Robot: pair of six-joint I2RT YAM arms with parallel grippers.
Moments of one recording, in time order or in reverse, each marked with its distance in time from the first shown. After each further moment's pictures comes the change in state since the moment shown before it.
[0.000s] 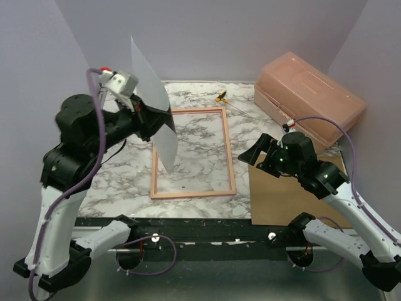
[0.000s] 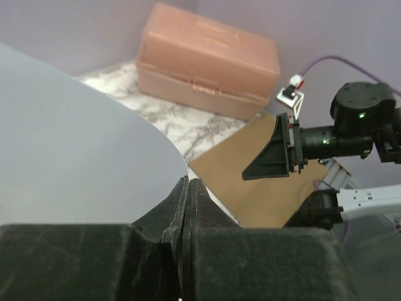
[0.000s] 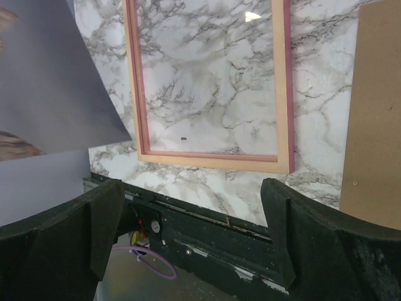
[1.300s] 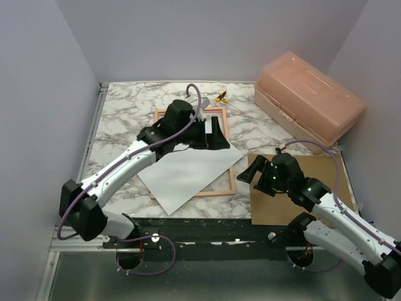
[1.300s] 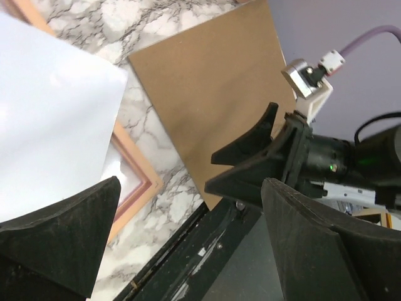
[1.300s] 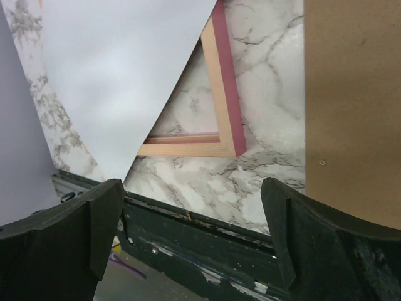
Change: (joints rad) left arm -0.248 0.460 -0.422 0.385 0.041 -0.370; right arm 0.000 -0.113 -0.393 0.146 -0.027 0.077
